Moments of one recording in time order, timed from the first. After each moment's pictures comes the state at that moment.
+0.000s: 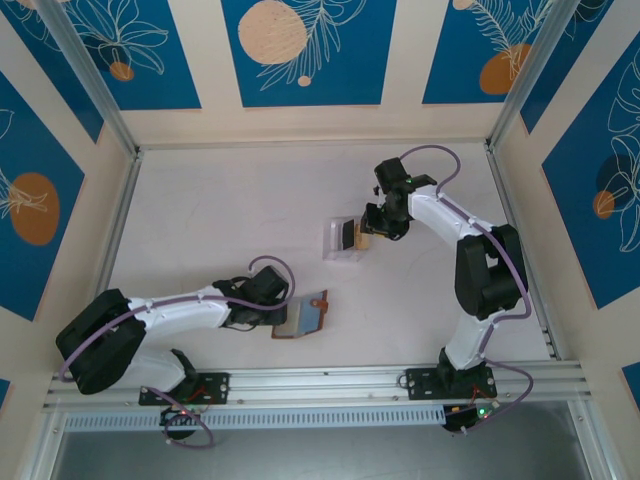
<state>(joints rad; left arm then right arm) -0.88 1.38 0.57 -0.42 -0.08 -0.82 0.33 1.79 1.36 -0.85 -0.18 0.46</state>
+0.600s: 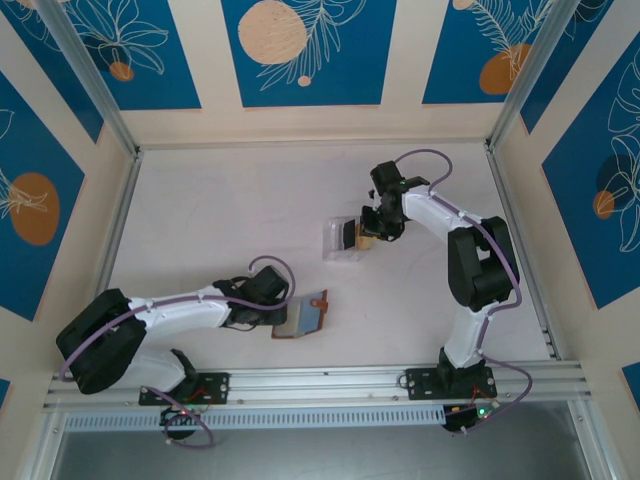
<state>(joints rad) -0.88 1.38 0.57 -0.42 -0.08 -0.82 0.33 1.86 1.36 -0.81 -0.22 0.45</state>
